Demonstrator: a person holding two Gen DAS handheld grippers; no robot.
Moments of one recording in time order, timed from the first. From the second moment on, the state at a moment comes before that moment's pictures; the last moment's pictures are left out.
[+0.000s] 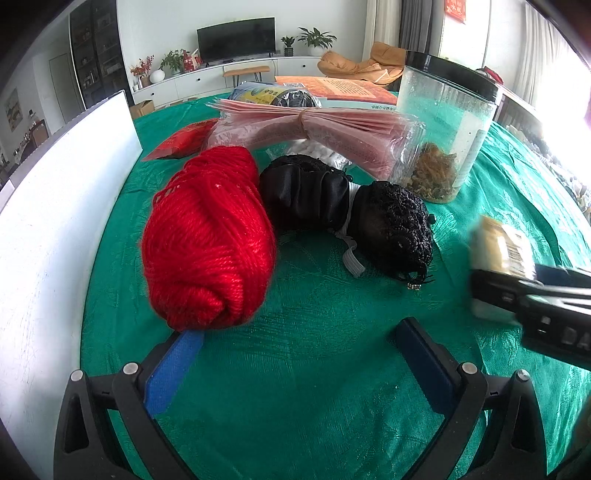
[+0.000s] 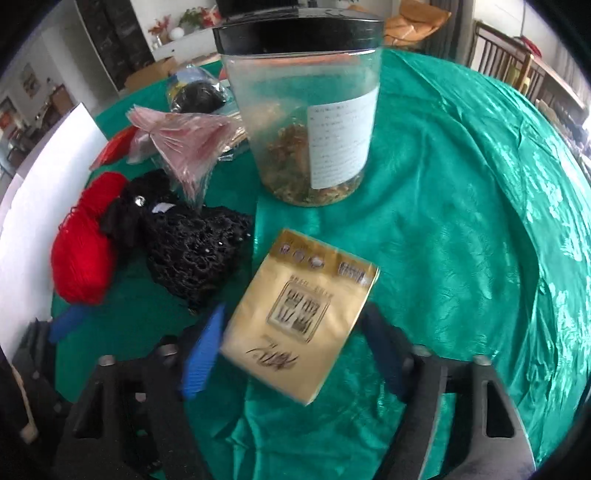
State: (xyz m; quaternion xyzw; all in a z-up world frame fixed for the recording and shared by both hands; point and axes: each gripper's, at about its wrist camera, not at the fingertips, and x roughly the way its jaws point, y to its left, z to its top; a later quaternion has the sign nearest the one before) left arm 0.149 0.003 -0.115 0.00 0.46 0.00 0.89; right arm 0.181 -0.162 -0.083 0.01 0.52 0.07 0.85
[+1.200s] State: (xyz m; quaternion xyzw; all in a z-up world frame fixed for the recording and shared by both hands) left arm 0.191 0.094 -0.069 -0.14 0.54 -0.05 0.83; right arm 0.113 -0.256 -0.089 0.15 0.44 0.08 0.88
